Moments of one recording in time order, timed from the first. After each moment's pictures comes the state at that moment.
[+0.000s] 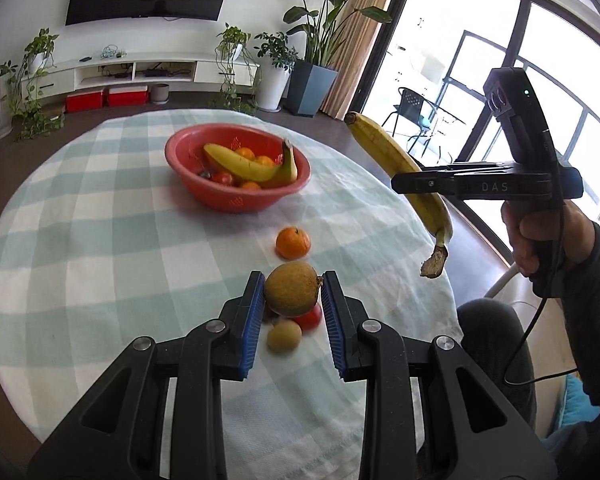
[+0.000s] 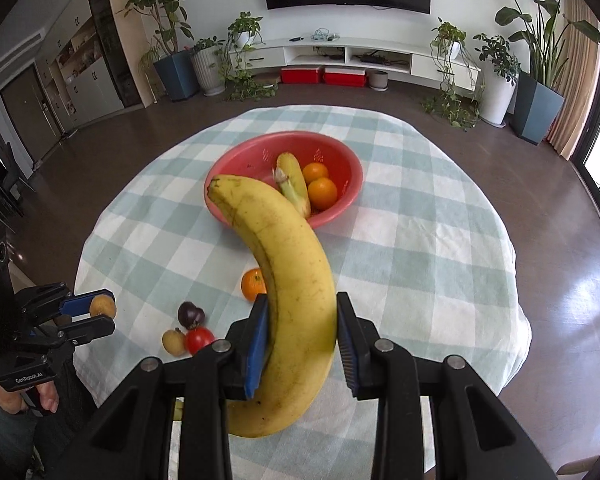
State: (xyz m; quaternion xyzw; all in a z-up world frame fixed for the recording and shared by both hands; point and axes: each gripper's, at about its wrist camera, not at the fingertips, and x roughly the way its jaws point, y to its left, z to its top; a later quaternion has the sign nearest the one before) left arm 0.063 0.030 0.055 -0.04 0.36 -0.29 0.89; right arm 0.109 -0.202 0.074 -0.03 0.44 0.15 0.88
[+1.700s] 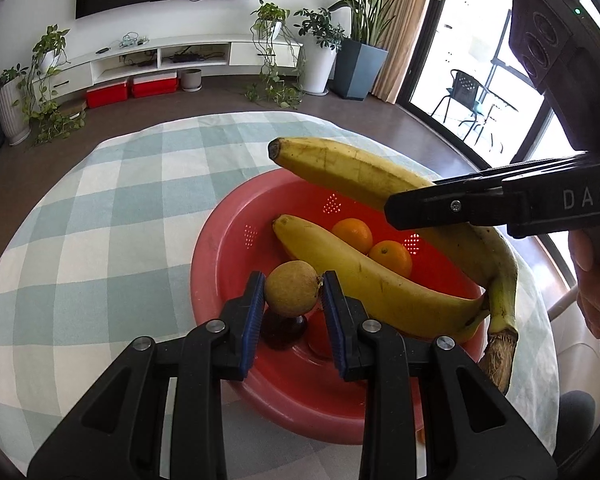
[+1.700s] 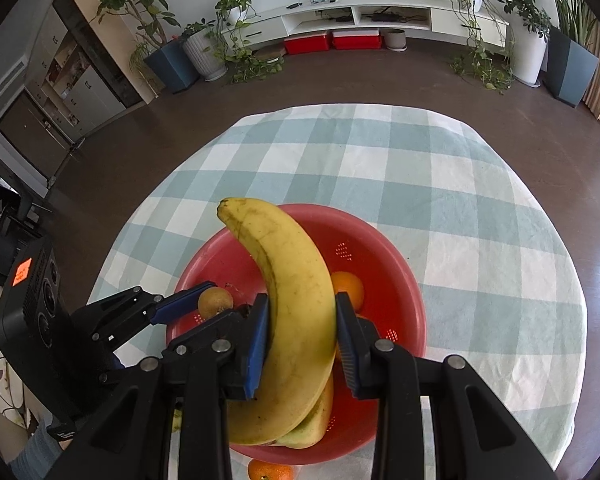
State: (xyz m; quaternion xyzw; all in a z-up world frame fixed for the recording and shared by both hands) left arm 0.314 -0.004 0.005 0.00 0.41 -0.22 0.89; right arm 0.314 -0.156 0.036 0.03 0.52 0.18 0.83
